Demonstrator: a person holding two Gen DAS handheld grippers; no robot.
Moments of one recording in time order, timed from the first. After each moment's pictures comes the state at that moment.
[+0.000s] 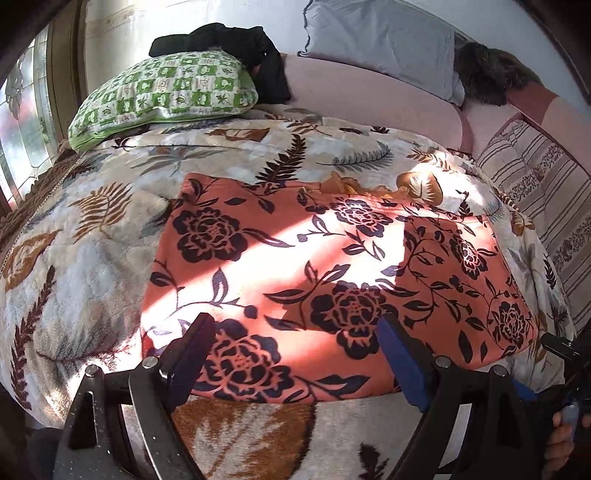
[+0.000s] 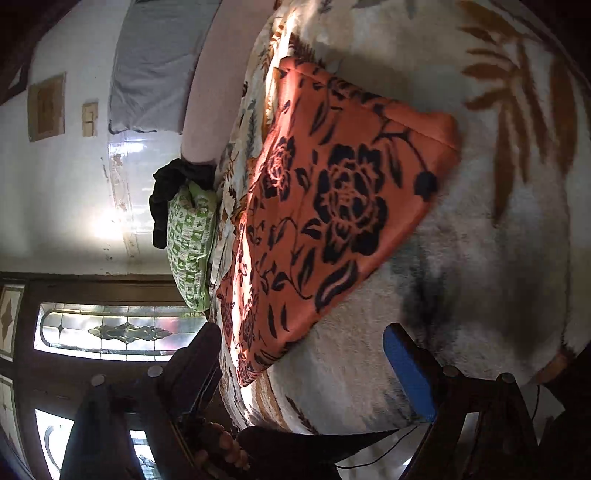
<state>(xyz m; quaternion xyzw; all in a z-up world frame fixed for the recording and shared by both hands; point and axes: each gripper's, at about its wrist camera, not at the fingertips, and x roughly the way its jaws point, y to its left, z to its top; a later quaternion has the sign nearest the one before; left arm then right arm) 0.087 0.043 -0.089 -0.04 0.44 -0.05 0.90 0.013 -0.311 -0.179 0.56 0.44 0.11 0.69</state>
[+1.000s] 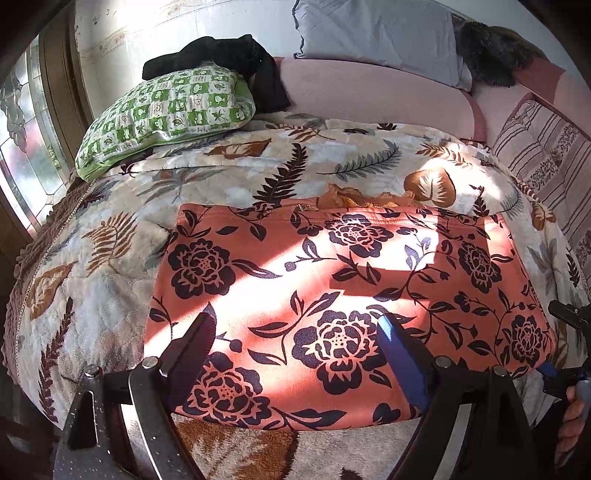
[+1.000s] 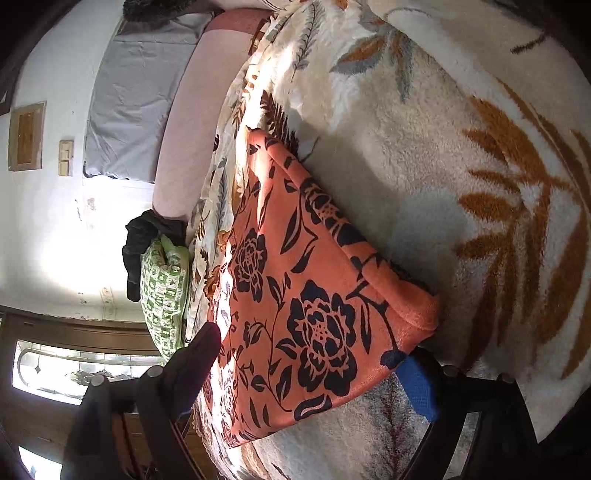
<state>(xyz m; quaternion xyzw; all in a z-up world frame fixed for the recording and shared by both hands) 0.105 0.010 -0.073 0.02 0.44 -0.01 0.90 0.059 -0.348 -0.168 0.55 0.41 0.03 0.73</state>
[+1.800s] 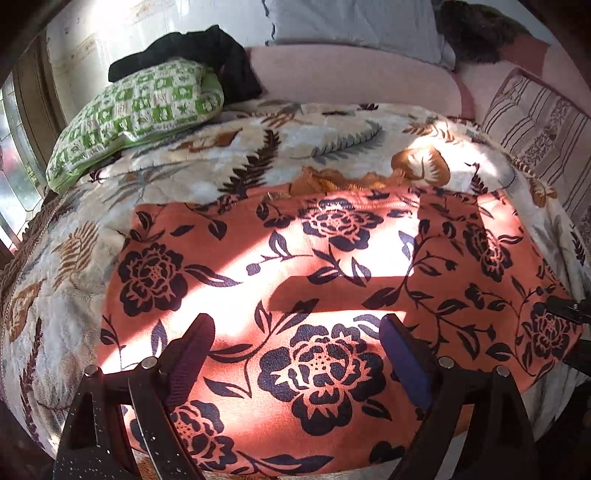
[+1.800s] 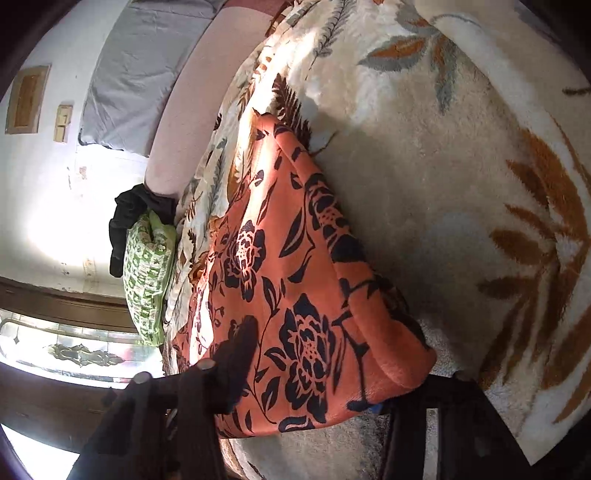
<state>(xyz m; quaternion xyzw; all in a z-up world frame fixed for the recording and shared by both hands) 0.123 -0.006 -0.103 0.04 0.43 -0.04 0.90 0.079 -0.344 -0.164 0.49 0.45 0.04 0.74</state>
